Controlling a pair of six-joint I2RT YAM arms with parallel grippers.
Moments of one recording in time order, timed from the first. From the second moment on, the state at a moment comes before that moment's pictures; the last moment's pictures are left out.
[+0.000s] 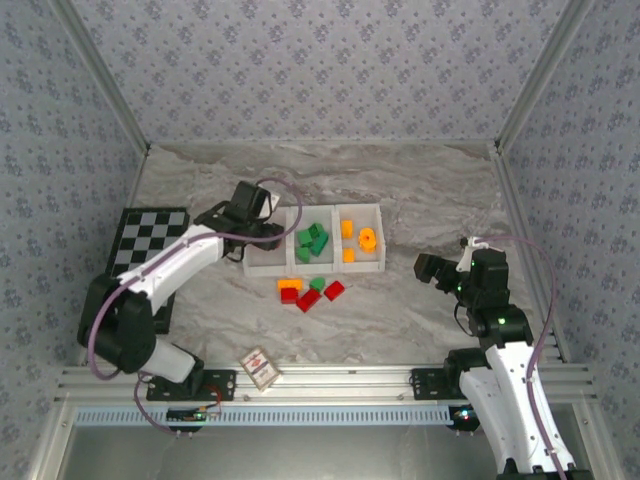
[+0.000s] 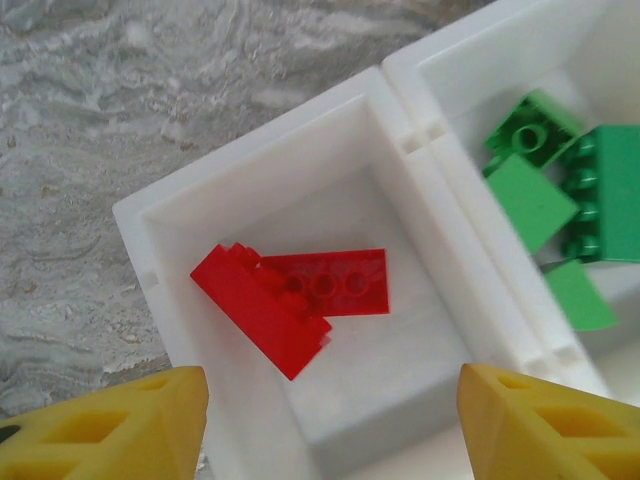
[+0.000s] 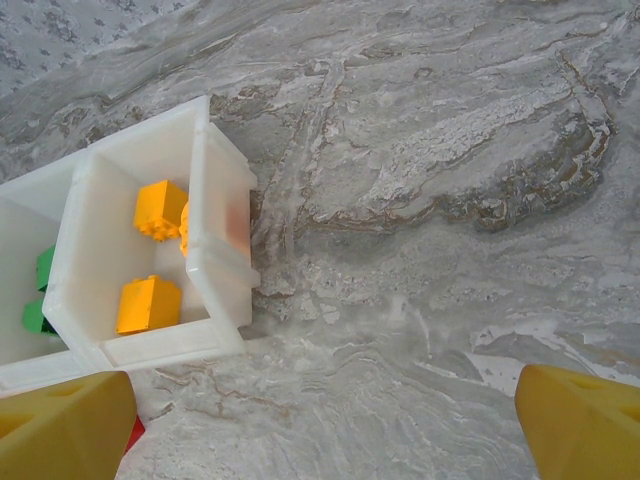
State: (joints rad) left arm -0.52 1.43 1.07 -0.55 -0.14 -0.02; right arm 0.07 0.54 0.54 -0.62 -0.14 0.37
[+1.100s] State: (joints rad) left arm -1.13 1.96 1.56 -0.90 -0.16 -0.18; right arm 0.06 0.54 0.54 -0.61 -0.14 0.37
